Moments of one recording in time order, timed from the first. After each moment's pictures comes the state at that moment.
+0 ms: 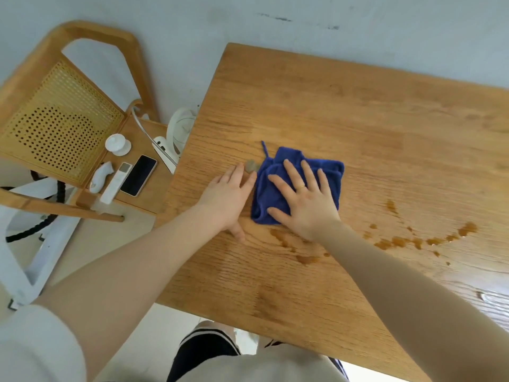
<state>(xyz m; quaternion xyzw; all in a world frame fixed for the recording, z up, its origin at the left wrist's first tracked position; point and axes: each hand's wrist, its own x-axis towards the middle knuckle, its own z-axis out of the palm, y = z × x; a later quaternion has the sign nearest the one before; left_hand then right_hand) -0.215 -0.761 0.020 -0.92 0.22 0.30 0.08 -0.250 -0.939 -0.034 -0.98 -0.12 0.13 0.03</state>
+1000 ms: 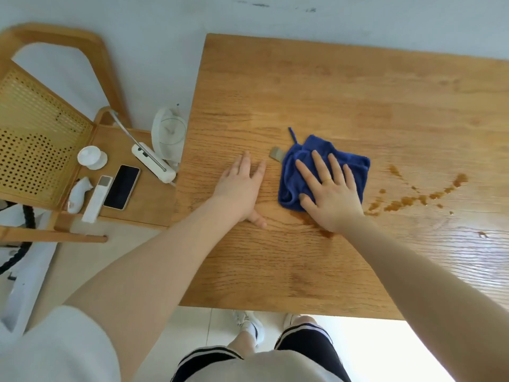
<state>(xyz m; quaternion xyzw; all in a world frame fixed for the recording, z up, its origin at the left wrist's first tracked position) -0.216 -0.742 0.007 -0.91 0.27 0.30 0.01 -0.289 -0.930 -0.036 -0.99 0.04 0.13 0.01</state>
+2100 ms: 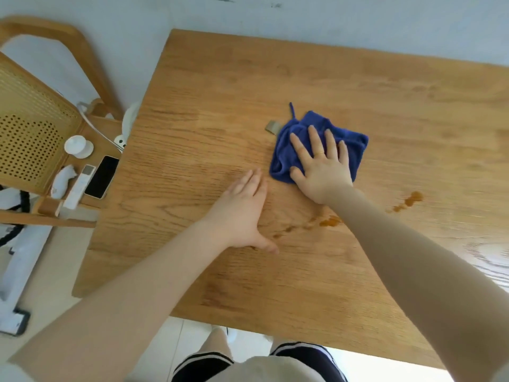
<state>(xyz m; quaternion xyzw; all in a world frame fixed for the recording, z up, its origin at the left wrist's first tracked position) -0.272 -0.858 0.020 -0.91 0.29 0.30 -0.03 -0.248 -1.049 -0.033 -0.99 0.02 0.13 0.03</state>
